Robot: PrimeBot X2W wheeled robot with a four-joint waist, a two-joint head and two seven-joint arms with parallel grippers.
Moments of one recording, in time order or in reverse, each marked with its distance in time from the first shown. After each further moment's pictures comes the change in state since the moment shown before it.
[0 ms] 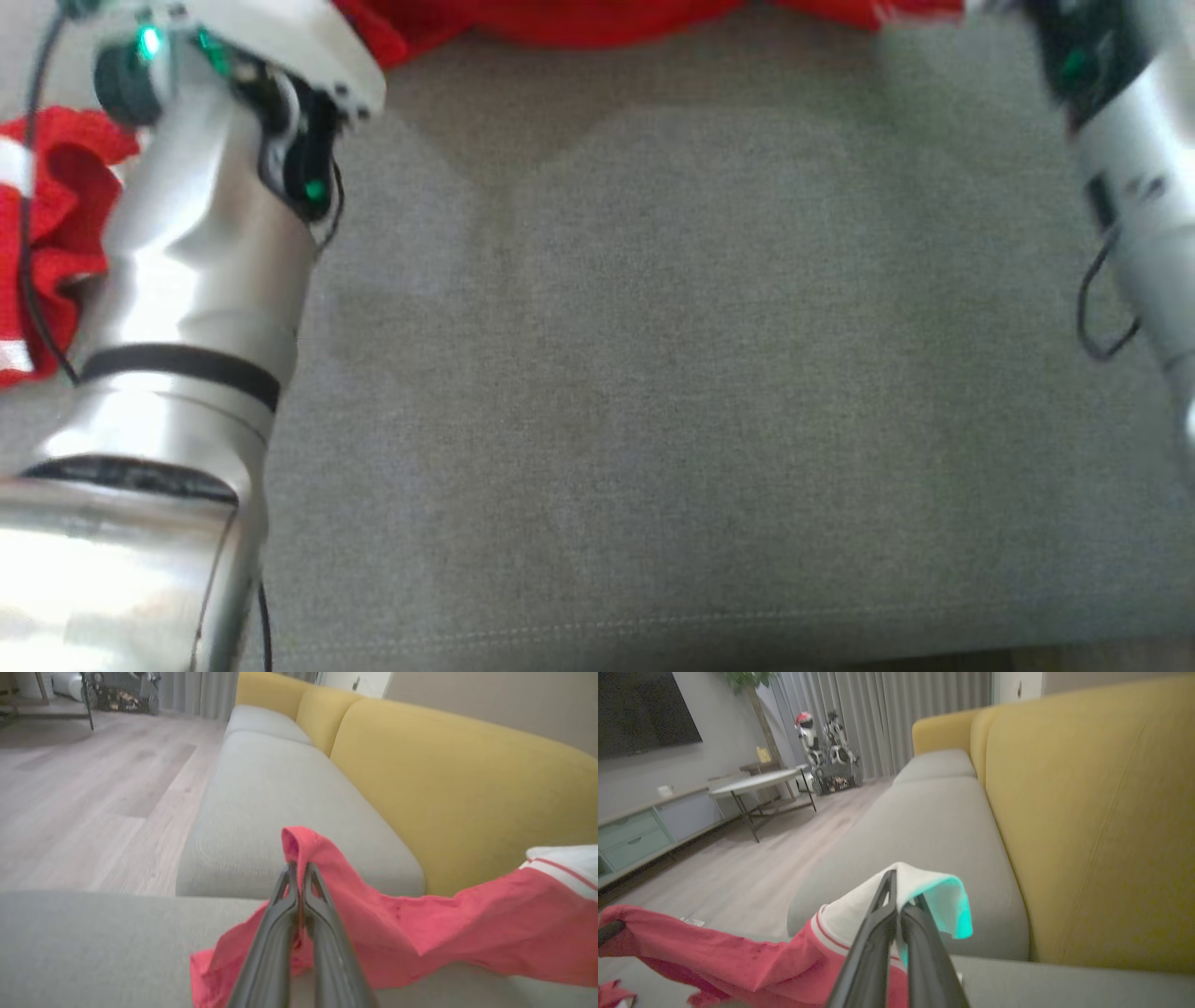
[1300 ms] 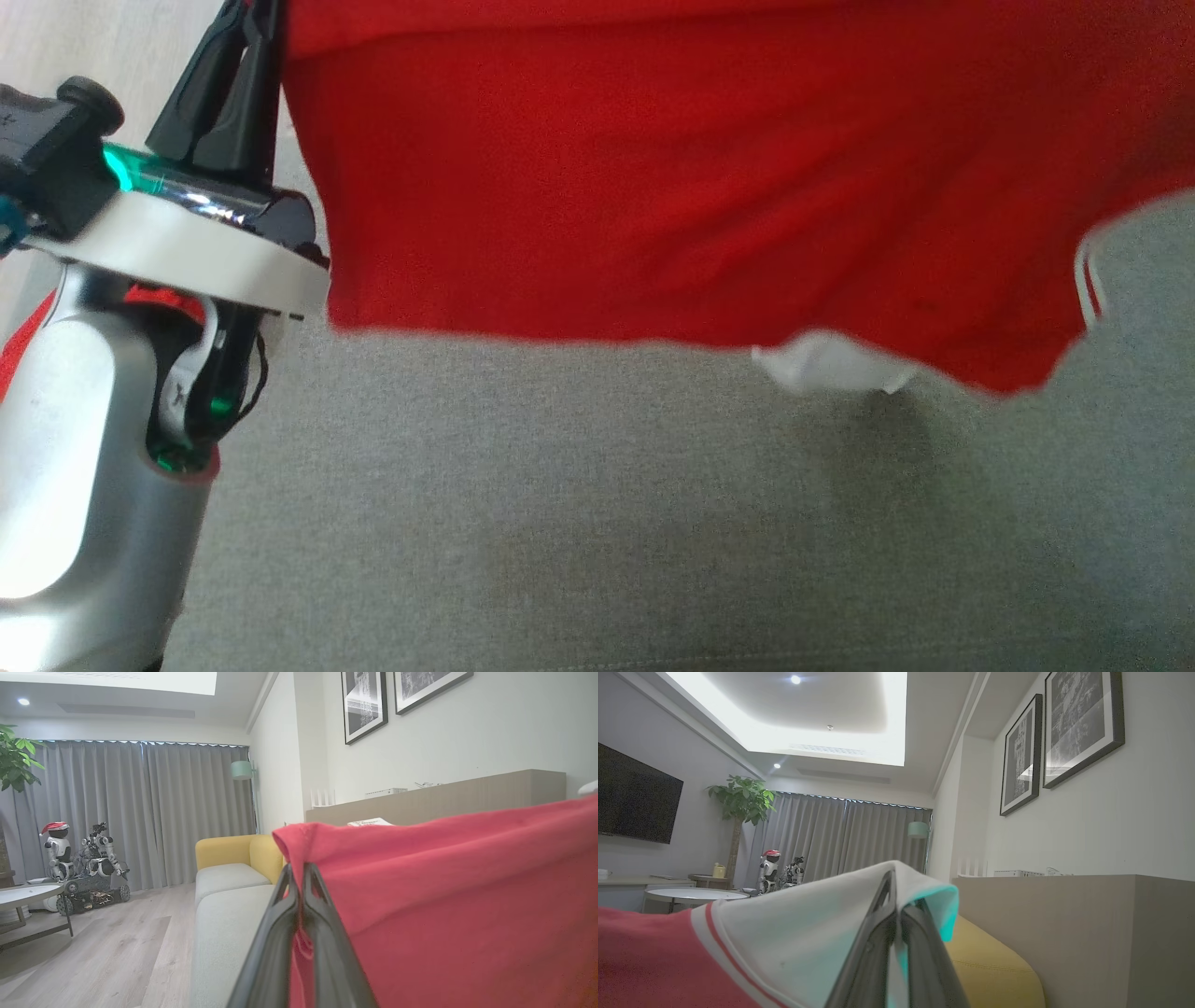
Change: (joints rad) left arm 0.635 0.283 -0.009 -1.250 0.031 0.135 0.283; right arm 0.764 -0.153 -0.728 -1.213 -0.302 0.000 0.283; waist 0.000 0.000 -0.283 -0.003
